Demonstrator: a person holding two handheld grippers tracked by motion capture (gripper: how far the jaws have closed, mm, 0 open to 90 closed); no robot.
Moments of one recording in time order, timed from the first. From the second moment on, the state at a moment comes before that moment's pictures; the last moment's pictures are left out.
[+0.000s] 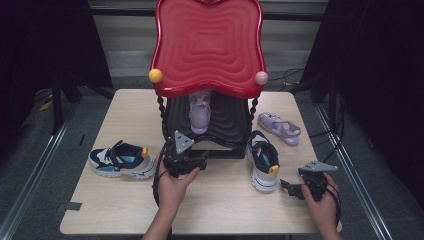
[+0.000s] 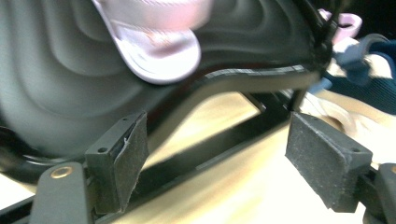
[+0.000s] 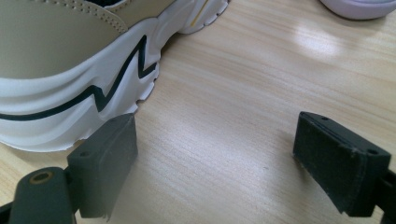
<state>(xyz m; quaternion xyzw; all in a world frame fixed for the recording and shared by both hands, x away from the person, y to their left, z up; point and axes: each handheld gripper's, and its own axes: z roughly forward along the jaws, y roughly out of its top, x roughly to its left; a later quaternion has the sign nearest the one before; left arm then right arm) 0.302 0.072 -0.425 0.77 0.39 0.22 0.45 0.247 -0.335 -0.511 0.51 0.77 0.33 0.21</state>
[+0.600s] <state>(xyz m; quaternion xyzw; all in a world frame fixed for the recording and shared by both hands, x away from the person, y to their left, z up) 0.289 0.074 -0.452 0.82 0.35 0.15 0.43 0.247 -0.335 -0.511 0.51 0.77 0.33 0.21</state>
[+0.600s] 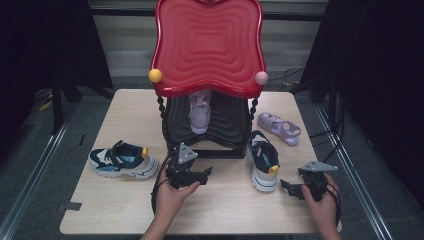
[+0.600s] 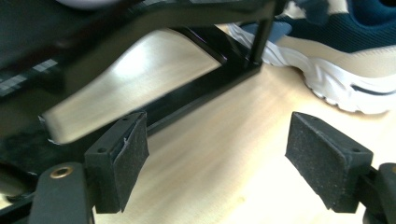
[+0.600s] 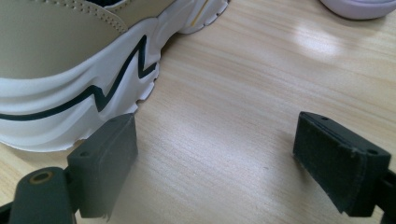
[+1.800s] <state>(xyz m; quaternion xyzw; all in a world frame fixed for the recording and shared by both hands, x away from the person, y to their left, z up) 0.266 0.105 -0.504 0.88 0.30 0.11 0.36 0.250 -0.334 -0.511 0.51 0.77 0.33 0.20</state>
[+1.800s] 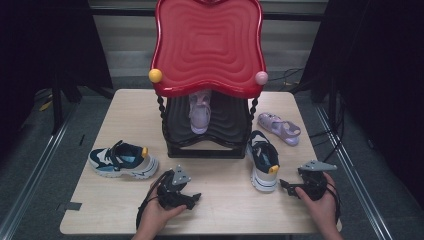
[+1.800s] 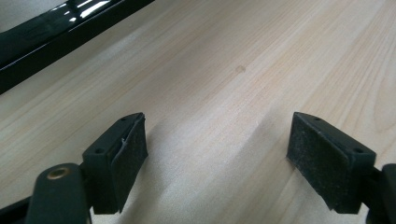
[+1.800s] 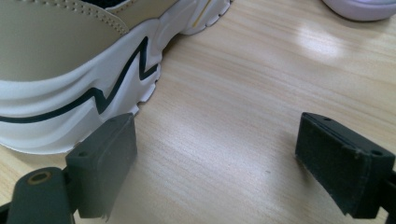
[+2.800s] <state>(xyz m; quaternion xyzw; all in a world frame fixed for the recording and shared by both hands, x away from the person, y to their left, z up) 0.265 0.110 -0.507 0.87 0.28 0.11 0.38 0.308 -0.354 -0.506 0.55 0.73 0.34 0.24</state>
